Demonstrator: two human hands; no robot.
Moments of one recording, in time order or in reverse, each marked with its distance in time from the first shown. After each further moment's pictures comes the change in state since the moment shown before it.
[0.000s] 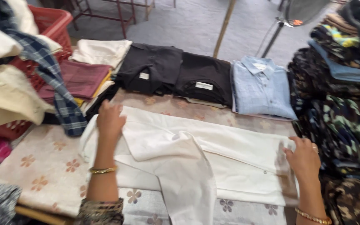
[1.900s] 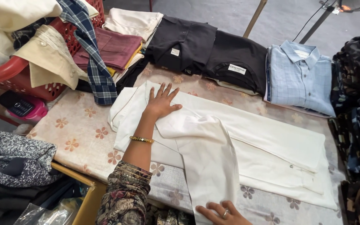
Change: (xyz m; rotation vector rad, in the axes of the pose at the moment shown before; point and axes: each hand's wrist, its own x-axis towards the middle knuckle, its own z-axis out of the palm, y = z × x) left_hand -0.004 0.017 0.074 0.154 -0.585 0.238; right_hand -0.277 -0.110 0.099 0.096 -0.522 -1.332
